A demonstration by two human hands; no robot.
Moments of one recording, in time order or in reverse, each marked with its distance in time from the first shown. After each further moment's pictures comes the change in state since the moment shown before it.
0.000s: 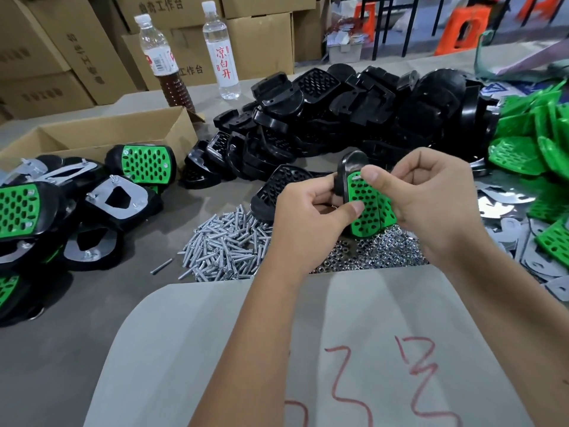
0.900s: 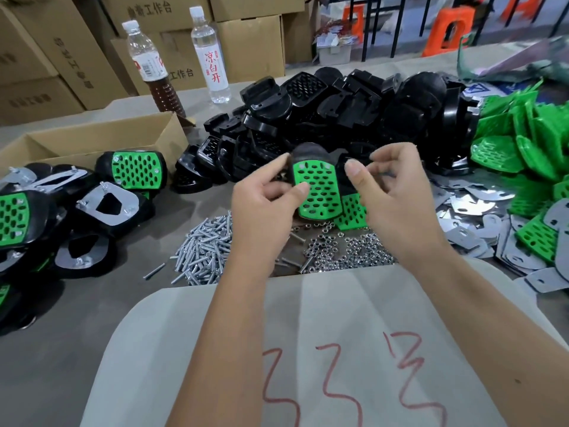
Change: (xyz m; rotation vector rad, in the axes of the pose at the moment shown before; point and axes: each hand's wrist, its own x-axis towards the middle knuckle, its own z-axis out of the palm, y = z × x) left_hand 0.010 -0.001 -0.024 -0.132 0.225 -0.094; right_hand -0.008 0.007 0.016 -0.146 0.008 -0.056
